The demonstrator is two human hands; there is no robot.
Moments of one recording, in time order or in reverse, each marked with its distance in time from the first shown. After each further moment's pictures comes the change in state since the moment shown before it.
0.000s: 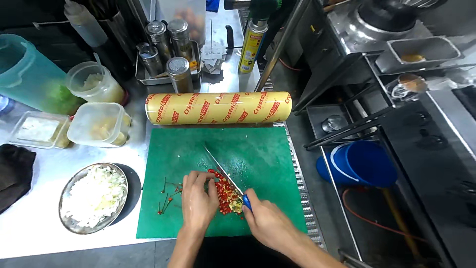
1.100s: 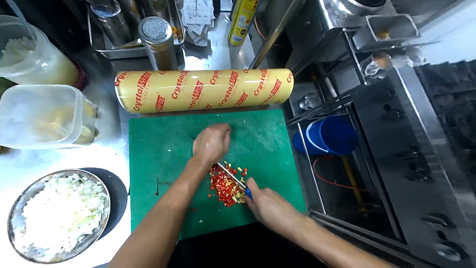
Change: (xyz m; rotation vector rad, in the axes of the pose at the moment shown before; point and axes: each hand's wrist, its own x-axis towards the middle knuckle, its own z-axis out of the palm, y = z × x) left_hand 0.134 -0.010 0.054 -0.018 -0.443 0.366; right_hand 0.016 -0.019 0.007 -0.108 -0.074 0.157
